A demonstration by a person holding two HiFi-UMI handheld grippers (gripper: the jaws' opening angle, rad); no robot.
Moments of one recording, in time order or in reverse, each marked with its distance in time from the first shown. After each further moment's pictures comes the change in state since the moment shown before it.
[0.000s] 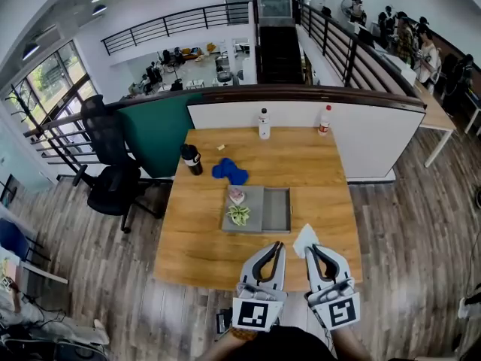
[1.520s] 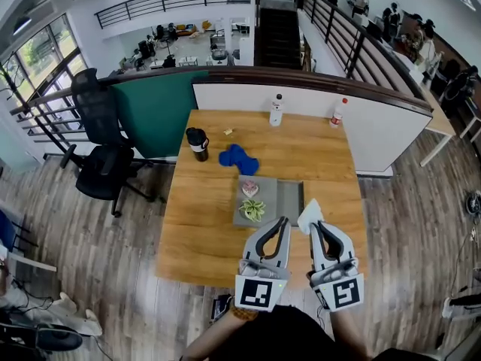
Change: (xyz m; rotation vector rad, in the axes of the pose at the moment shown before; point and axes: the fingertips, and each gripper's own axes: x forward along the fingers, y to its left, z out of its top) left arm 0.031 0.115 -0.002 -0.071 -0.041 -0.009; right arm 0.109 0.032 -0.026 -0.025 0.089 0.000
